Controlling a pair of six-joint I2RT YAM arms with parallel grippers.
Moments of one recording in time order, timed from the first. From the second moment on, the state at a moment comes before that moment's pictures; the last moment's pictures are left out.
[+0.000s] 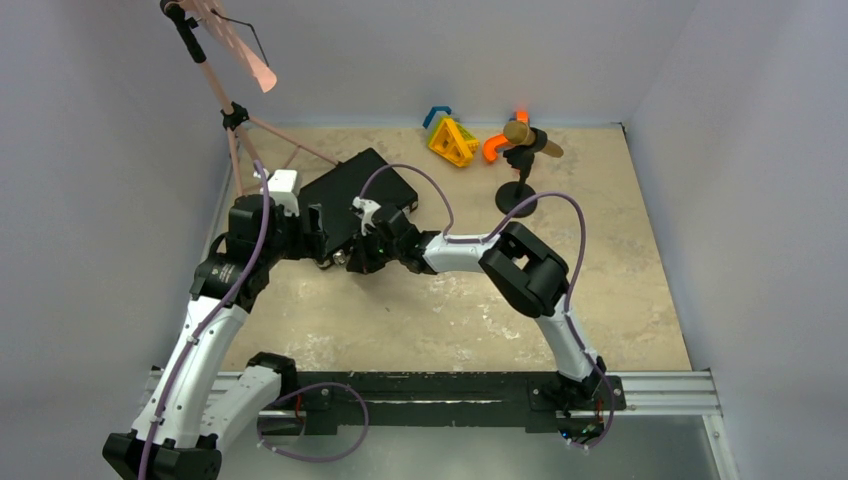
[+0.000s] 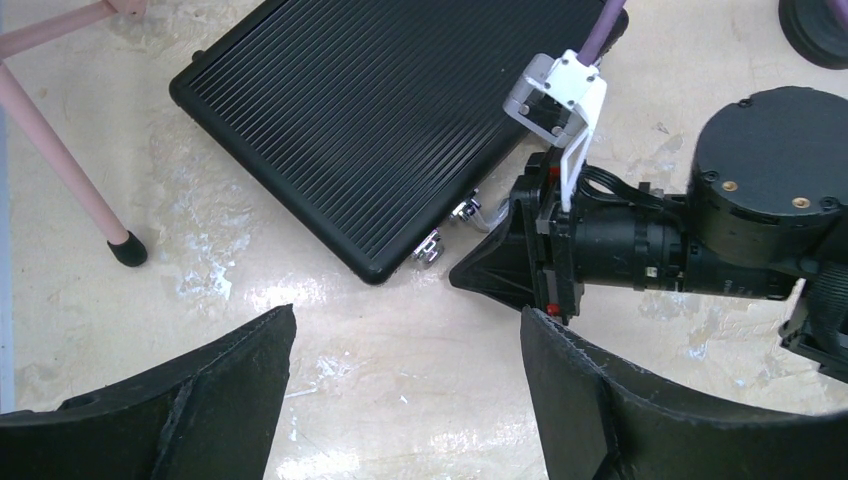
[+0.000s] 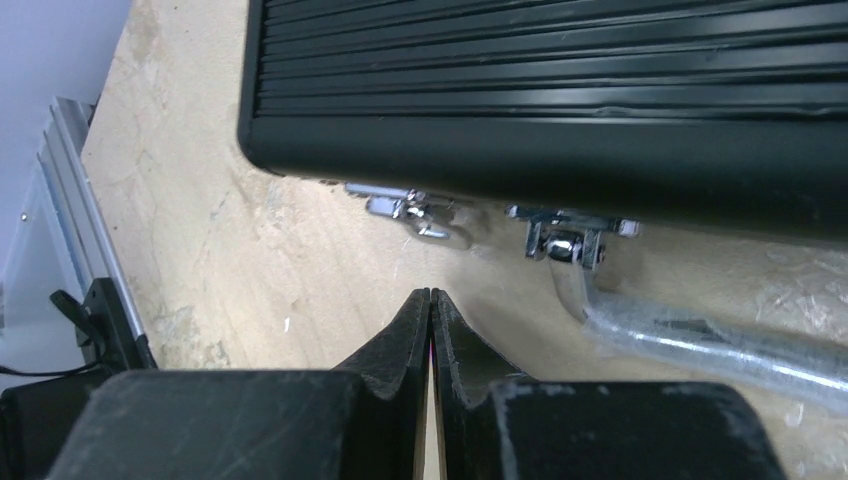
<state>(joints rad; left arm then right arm) -0.21 0.85 0.94 -0.68 -0.03 -0.15 0.92 2.19 1.41 0.22 -0.30 0.53</state>
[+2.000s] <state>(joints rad) -0.17 1.44 1.07 -0.58 0.06 -0.18 0.68 1.41 0.81 0.26 -0.07 0.44</state>
